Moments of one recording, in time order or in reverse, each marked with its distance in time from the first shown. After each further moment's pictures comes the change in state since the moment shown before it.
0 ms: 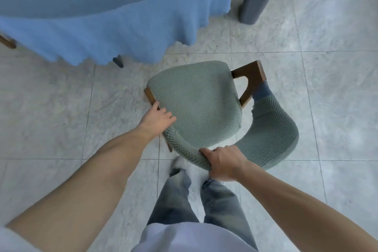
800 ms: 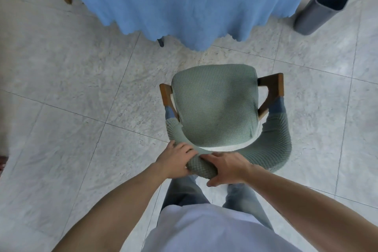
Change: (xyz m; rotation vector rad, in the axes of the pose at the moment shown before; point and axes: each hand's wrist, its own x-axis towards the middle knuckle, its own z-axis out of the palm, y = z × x) left_hand -0.125 0.092 0.053 -0.749 -0.117 -0.183; right_hand 0.056 -0.047 0.020 -0.074 -0.219 -0.242
